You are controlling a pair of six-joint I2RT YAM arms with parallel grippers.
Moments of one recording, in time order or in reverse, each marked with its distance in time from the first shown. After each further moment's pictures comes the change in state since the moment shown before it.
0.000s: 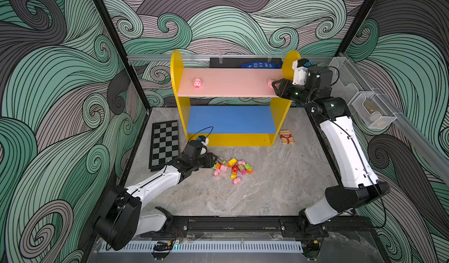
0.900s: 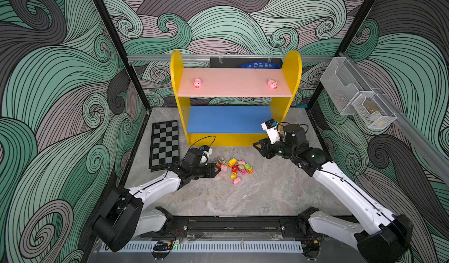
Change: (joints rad) left arm -0.036 0.009 -0.124 0.057 0.162 -0.021; right arm 0.248 -0.487 -1.051 0.283 -0.118 -0.213
